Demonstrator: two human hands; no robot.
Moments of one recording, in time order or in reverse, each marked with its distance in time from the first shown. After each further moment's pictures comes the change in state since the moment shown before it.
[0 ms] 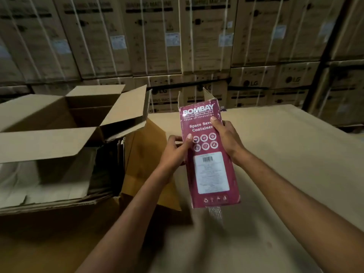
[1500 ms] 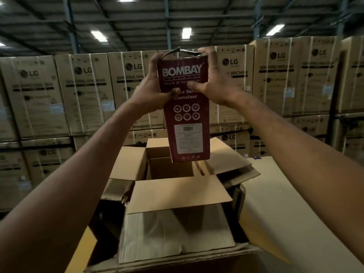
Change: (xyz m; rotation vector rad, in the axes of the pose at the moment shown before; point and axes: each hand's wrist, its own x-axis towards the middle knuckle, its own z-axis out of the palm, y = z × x) left_hand 0.011 0.221 -0.457 0.574 0.141 0.921; right_hand -0.041 -0.354 0.320 -0.544 0.043 -0.949
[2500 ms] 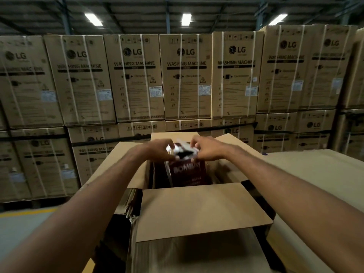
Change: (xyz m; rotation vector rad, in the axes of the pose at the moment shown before) left_hand -0.053 -0.181 0.083 0.323 -0.683 -0.481; right_hand -0.035 0.131 0.184 -0.219 -0.701 0.378
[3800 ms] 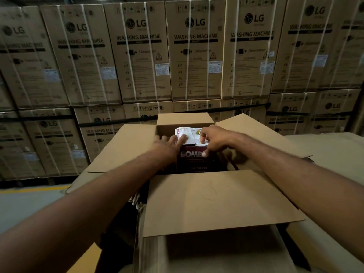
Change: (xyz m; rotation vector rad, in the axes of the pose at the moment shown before) left_hand 0.007 -0.005 0.062 0.621 -0.106 -0.104; right_hand 0.029 0.000 0.033 -0.098 -0.023 0.114
